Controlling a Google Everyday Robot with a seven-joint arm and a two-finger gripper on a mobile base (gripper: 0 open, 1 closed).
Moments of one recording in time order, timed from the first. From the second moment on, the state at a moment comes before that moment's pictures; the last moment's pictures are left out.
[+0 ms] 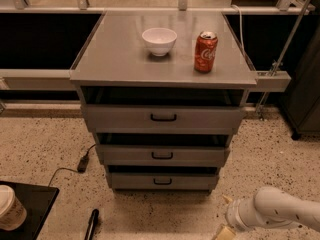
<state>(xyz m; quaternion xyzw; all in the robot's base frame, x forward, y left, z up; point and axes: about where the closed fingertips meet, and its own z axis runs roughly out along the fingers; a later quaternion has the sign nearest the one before) 0.423 -0.224 0.394 -0.51 0.82 0.15 0.21</state>
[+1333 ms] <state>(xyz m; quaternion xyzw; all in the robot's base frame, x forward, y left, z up) 0.534 -0.166 0.265 -0.55 0.79 0.13 0.22</state>
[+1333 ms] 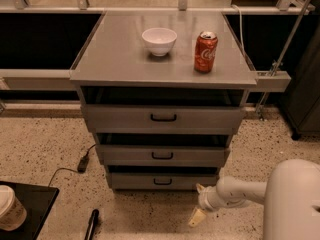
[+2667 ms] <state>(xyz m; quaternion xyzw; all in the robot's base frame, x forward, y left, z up) 0.625 -0.195 0.238 -0.50 0.81 0.08 0.28</state>
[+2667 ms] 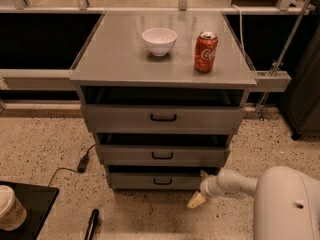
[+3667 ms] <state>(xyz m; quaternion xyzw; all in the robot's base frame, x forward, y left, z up) 0.681 -0.181 0.188 -0.49 0.82 0.08 0.29</state>
